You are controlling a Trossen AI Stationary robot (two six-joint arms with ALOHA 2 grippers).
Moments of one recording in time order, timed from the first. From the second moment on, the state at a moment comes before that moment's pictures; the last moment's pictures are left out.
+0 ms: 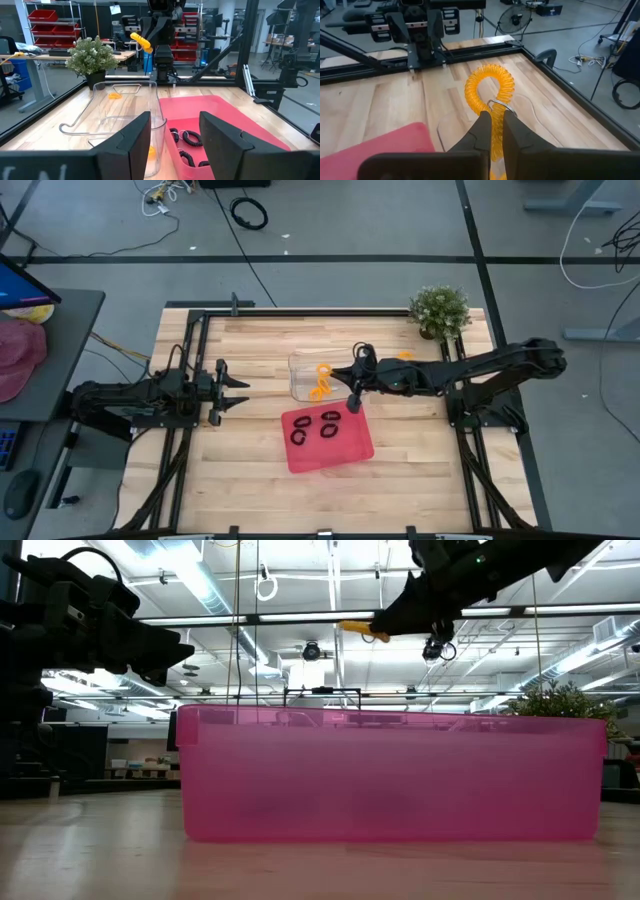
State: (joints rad) left arm 0.00 0.01 0.01 0.04 -0.02 -0.02; right arm 0.07 1.37 0.85 0.18 0.35 0.12
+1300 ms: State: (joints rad) left arm 0.00 0.01 0.01 0.04 -0.02 -0.02; right arm -0.06 1.44 0.85 0.28 0.38 0.07
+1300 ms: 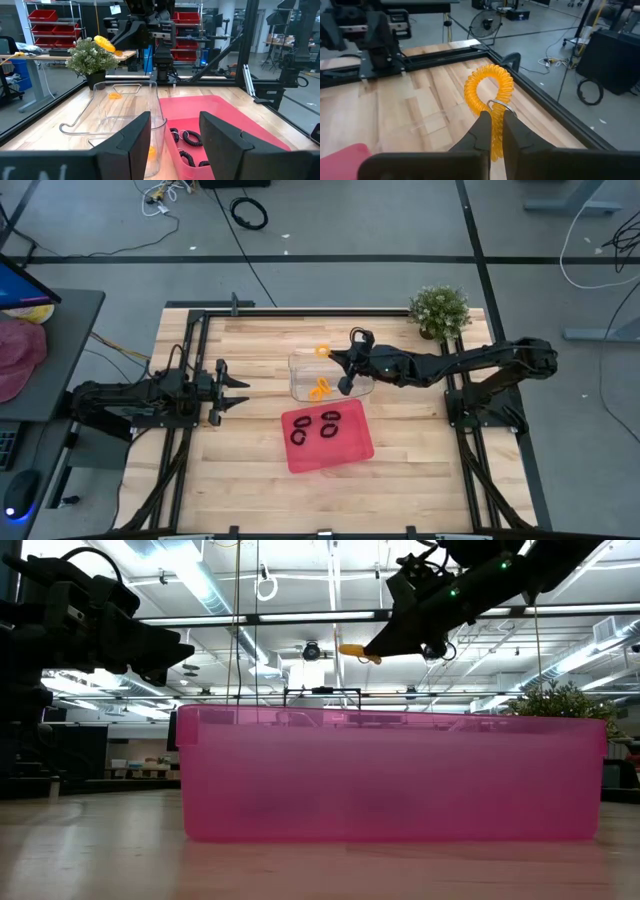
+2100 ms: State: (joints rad) left arm 0.00 0.01 0.01 0.04 -0.02 -0.02; right arm -0.12 1.44 0.85 0.27 0.38 0.09
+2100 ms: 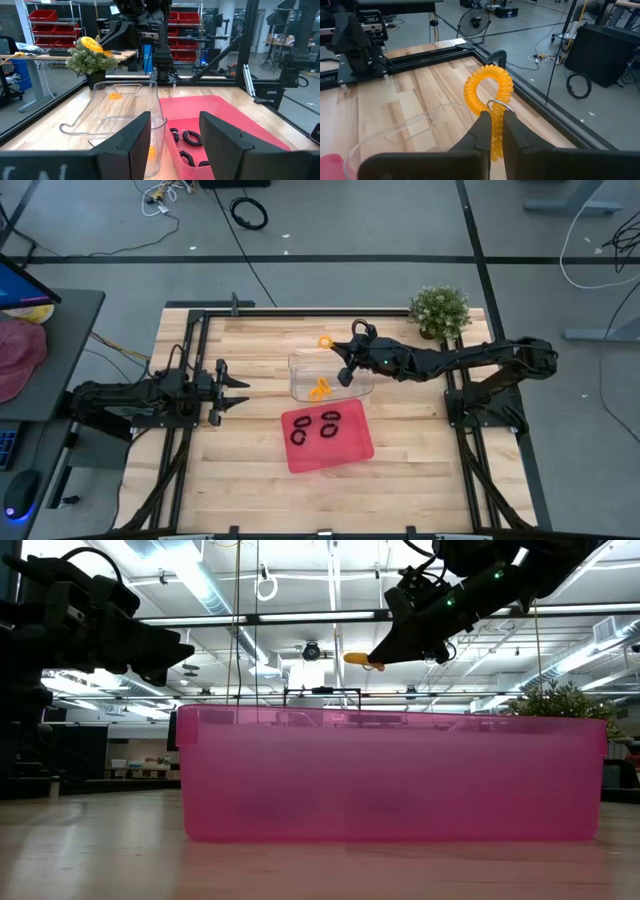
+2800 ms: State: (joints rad) left arm 0.00 0.01 0.01 0.04 -0.02 -0.02; right arm -0.13 1.44 0.85 0.27 0.37 0.09
